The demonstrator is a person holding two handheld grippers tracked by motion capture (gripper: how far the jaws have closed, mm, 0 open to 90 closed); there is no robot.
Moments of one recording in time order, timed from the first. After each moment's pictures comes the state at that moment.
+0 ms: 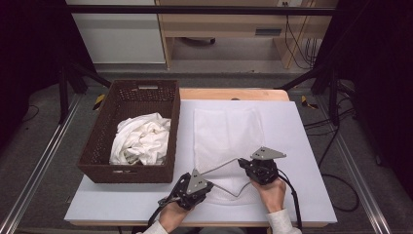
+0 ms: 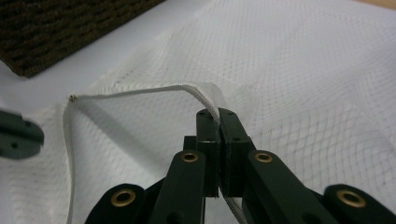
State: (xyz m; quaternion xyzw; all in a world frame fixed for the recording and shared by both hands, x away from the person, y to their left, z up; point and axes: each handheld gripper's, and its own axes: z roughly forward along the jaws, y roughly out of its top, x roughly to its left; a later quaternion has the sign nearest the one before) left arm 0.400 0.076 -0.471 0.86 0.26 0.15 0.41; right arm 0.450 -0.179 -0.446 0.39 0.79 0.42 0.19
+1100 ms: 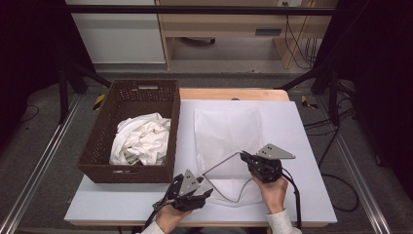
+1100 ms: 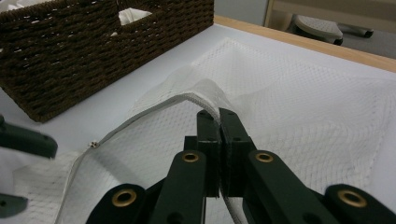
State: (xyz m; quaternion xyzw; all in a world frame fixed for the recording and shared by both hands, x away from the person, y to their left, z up) left arm 0.395 0.092 -0.459 0.83 0.28 0.16 0.44; right arm 0.443 -0.183 -0.424 0.38 0.75 0.48 0.23
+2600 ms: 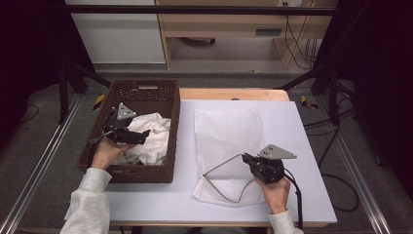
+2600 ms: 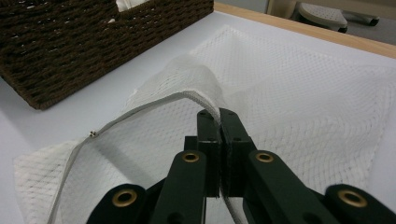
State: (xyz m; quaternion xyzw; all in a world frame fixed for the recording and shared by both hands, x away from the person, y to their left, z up) left arm 0.539 0.255 -0.372 0.82 0.39 0.28 0.31; right arm 0.442 -0.188 -0.425 0.39 0.76 0.47 0.22
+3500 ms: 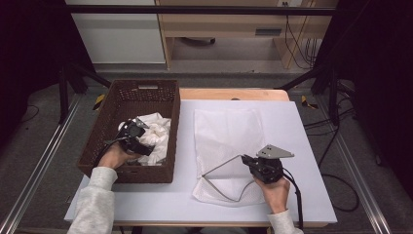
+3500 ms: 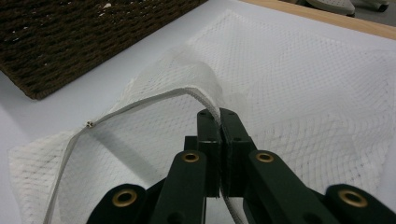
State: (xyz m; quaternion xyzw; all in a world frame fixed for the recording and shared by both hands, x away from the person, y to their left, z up) left arm 0.553 0.239 -0.422 0.87 0.40 0.20 0.20; right arm 0.446 -0.188 -0.431 0.39 0.77 0.45 0.20
